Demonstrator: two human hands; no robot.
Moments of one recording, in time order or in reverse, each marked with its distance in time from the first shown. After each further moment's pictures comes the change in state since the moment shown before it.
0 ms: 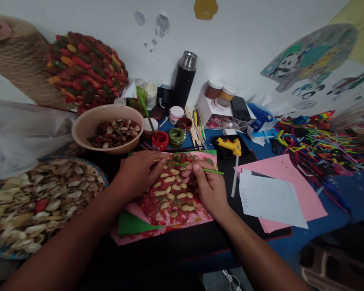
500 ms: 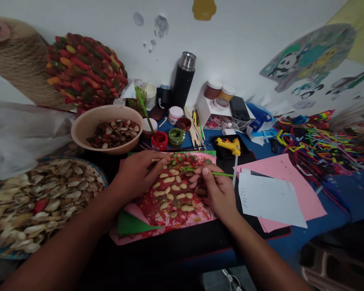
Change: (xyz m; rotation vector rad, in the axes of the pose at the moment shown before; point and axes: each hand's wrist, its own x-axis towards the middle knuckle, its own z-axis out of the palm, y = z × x) left_hand 0.001 0.006 -0.006 -0.110 -0.006 0.000; right_hand -0.012 -0.004 -0.017 0.042 0.015 0.074
